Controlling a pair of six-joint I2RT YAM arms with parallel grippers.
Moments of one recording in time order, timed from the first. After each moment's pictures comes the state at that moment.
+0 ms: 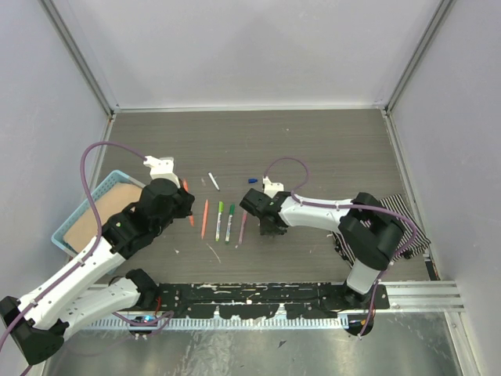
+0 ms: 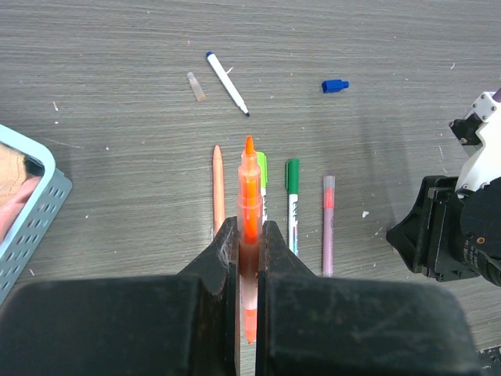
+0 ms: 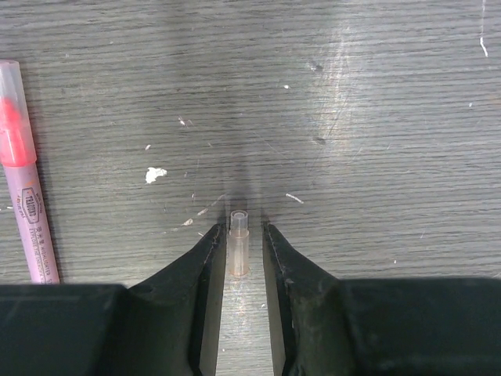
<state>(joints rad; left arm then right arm) -0.75 0.82 0.82 -0.57 -0.42 -0.55 0.94 1.70 1.01 -0.64 0.36 0.90</state>
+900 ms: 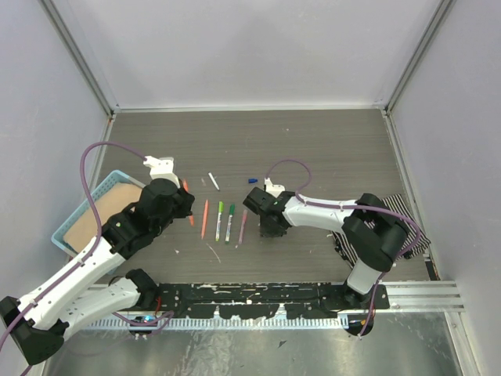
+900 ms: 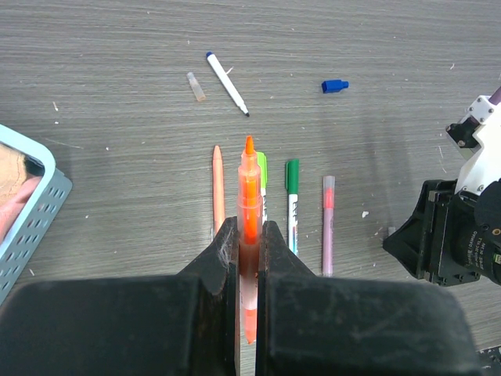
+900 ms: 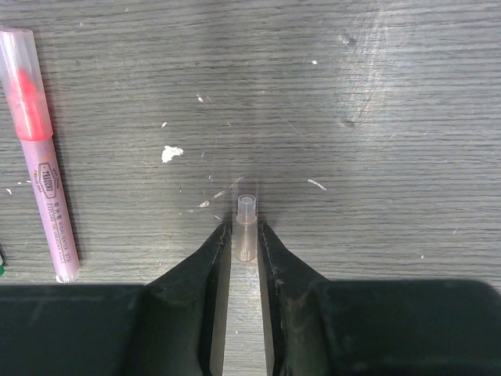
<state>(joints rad) -0.75 0.81 0.82 -0.57 -0.42 -0.55 0.91 1.68 0.98 -0.61 0.25 0.90</state>
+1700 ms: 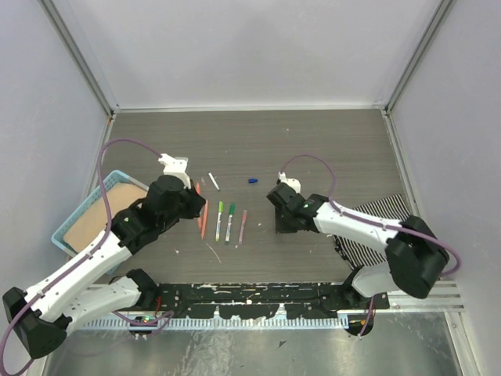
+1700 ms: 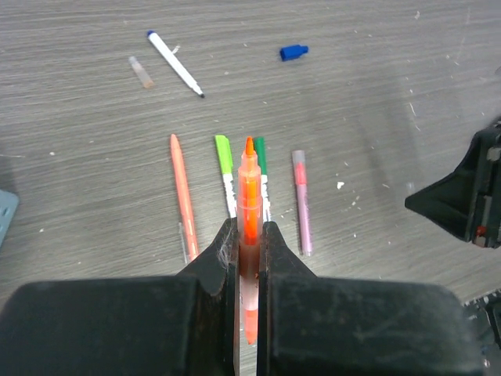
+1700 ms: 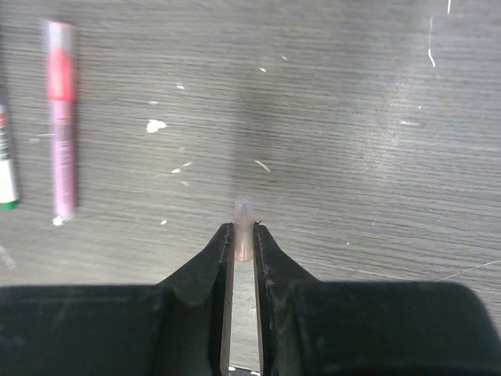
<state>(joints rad) -0.75 0.87 0.82 -0.53 -0.29 -0.50 0.82 1.43 0.82 -0.55 0.18 0.72</state>
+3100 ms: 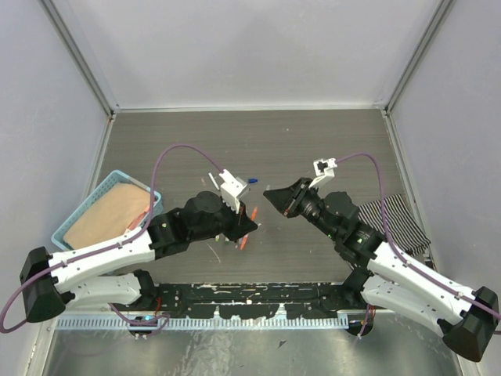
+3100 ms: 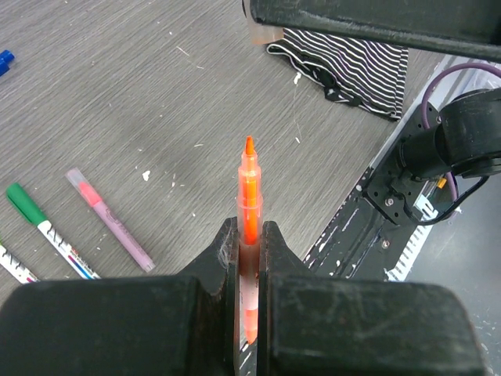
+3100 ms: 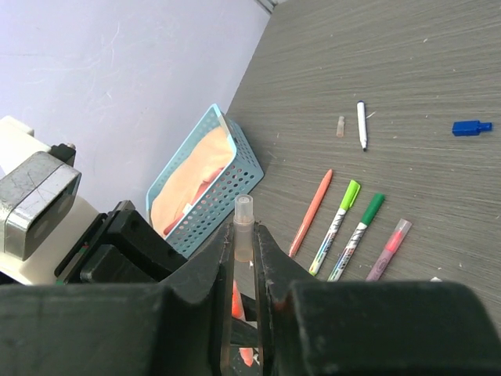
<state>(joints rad) -1.09 1.07 0.80 -0.17 -0.04 -0.41 0.82 0.76 0.59 0.11 0.07 0.82</state>
